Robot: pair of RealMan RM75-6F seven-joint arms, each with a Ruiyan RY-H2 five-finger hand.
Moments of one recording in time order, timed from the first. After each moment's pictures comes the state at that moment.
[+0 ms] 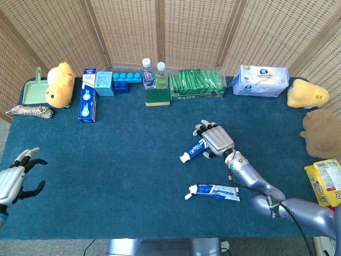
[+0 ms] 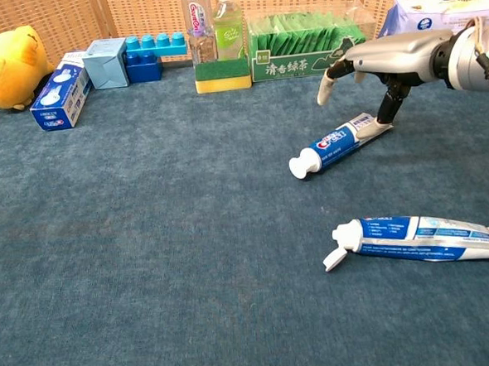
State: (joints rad) left arm -0.20 -0.84 -0.02 -2.00 1.27 1.21 -0.02; right arm 0.86 -1.42 0.19 -1.40 -1.13 0.73 -0.26
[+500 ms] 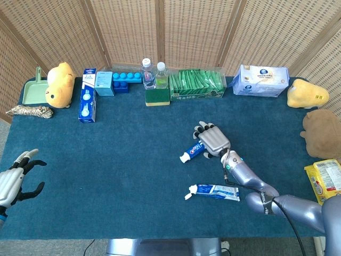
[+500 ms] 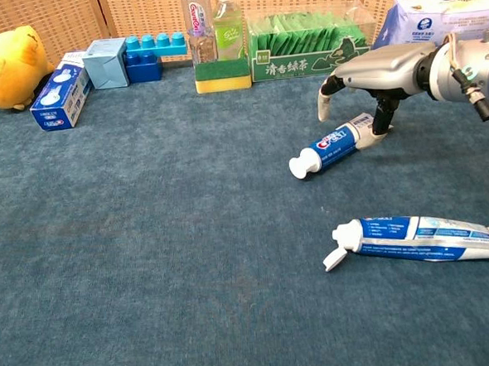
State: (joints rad) left arm -0.19 -0.84 -0.01 -1.99 1.28 1.20 -0.05; right arm 0.91 -1.47 0.15 -1.34 -1.07 0.71 -0.38
